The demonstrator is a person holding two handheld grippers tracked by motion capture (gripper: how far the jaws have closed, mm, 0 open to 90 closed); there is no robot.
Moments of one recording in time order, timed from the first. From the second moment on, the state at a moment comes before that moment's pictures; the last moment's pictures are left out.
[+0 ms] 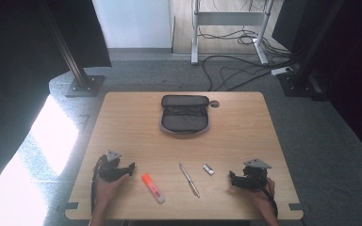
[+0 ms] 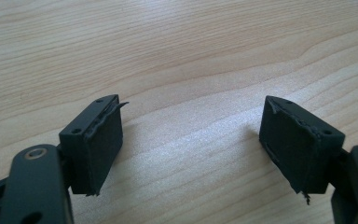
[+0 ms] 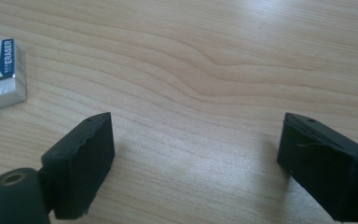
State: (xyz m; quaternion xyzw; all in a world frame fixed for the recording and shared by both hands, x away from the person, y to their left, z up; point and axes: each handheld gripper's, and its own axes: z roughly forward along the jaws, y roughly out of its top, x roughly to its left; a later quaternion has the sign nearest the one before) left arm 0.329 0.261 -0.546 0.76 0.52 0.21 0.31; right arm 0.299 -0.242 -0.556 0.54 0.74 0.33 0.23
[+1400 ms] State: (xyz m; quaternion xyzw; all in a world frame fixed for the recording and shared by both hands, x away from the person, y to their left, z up) left arm 0.340 0.241 -0.476 0.73 0.51 0.22 0.40; right arm 0.298 -0.243 -0.556 0.55 0.73 0.33 0.24
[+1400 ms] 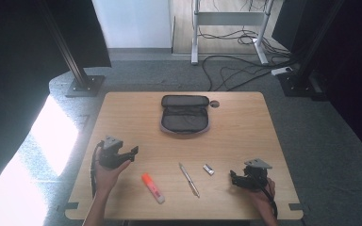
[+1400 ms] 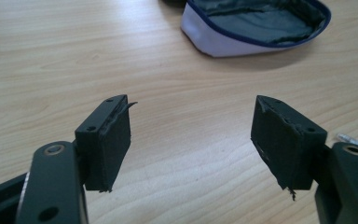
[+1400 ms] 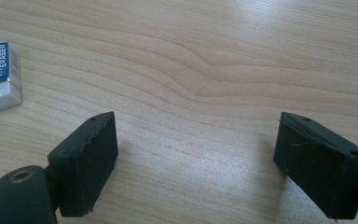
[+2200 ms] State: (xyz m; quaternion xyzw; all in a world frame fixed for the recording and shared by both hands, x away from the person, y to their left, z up) left arm 0.376 0.212 -0.470 0.74 0.50 0.20 0.40; right arm 0.298 -0.243 -0.556 0.55 0.73 0.33 0.24
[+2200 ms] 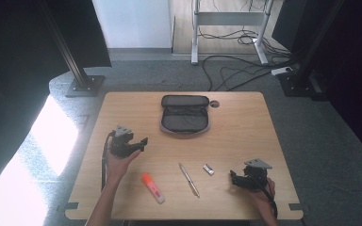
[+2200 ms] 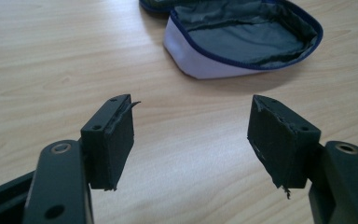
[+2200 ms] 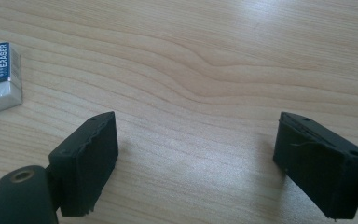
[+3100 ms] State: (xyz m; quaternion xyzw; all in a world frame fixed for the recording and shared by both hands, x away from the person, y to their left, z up) left arm 0.422 0.193 -0.449 0.73 0.50 0.20 0.41; right arm 0.298 -0.243 -0.556 0.55 0.73 0.33 0.24
